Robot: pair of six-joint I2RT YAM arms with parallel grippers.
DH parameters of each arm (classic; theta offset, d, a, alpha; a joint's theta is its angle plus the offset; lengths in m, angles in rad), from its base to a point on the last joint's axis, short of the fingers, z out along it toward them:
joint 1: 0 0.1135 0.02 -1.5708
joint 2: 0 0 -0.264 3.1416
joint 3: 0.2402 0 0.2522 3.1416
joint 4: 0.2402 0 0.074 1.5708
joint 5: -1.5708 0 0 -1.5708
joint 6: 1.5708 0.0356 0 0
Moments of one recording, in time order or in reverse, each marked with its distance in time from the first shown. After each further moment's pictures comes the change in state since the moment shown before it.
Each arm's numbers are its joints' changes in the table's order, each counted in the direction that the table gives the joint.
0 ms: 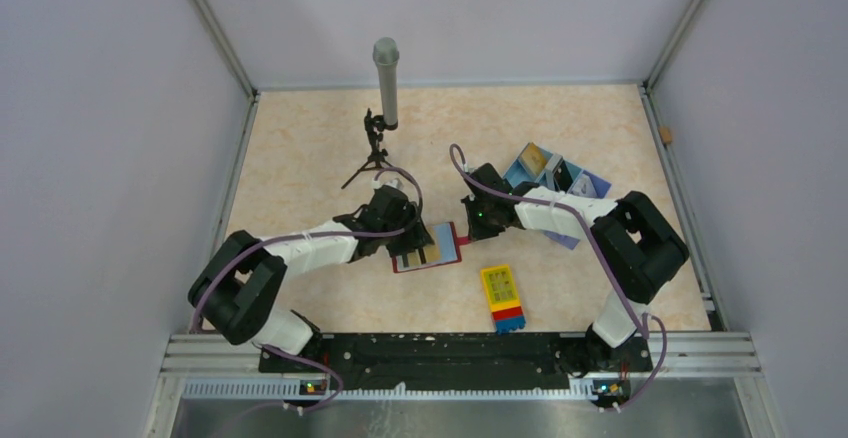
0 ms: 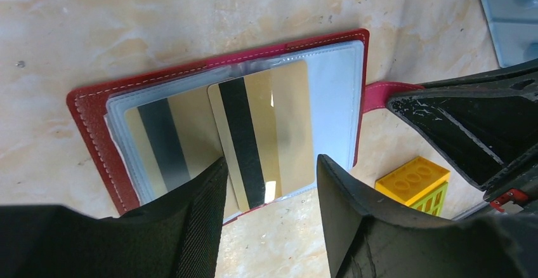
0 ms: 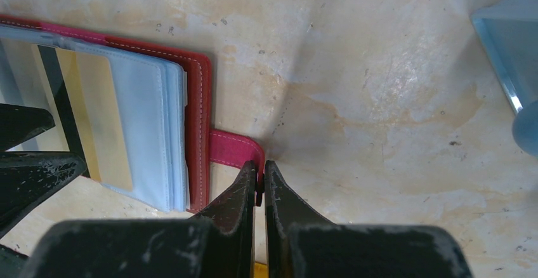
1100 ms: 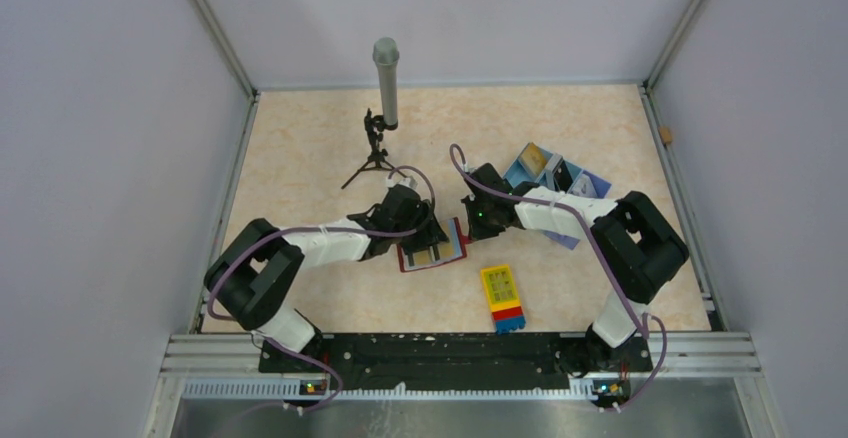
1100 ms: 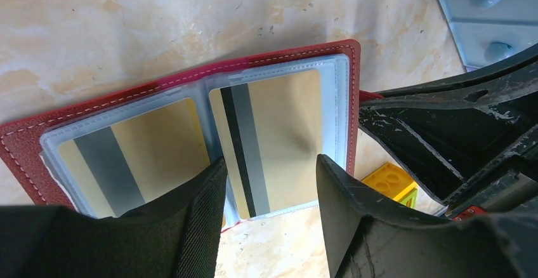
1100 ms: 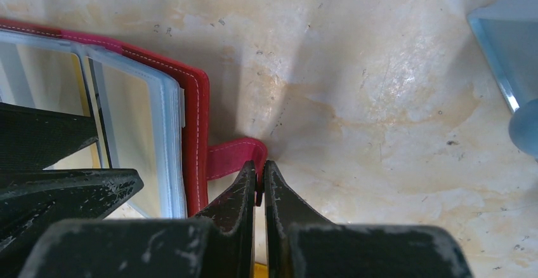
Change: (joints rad) left arm -0.049 0.098 0.038 -0.128 -0.028 -0.053; right arm 0.000 0.000 0.000 0.000 -0.003 0.000
